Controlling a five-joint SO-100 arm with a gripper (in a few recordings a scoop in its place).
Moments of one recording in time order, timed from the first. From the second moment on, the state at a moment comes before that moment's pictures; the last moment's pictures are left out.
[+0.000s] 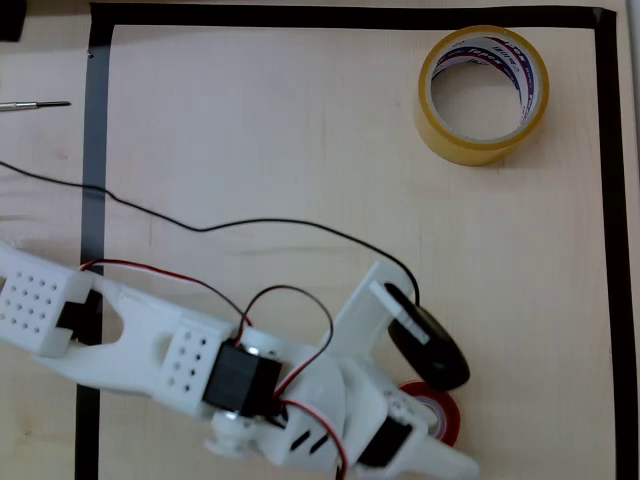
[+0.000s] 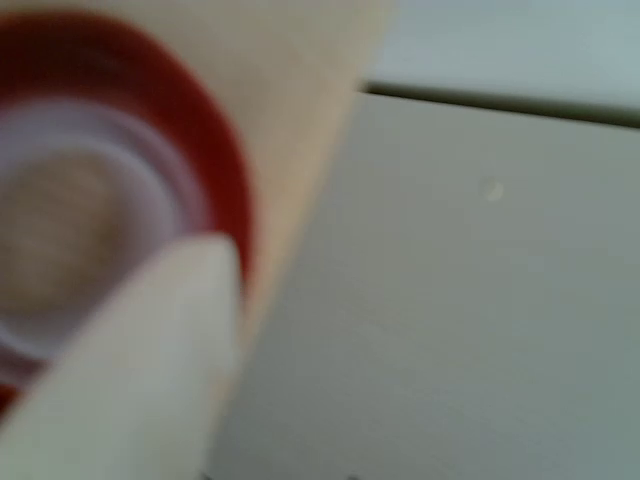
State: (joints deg) arm 18.2 11.7 -11.1 65.9 22.4
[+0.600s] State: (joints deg) arm 17.8 7.0 -11.9 70.8 23.8
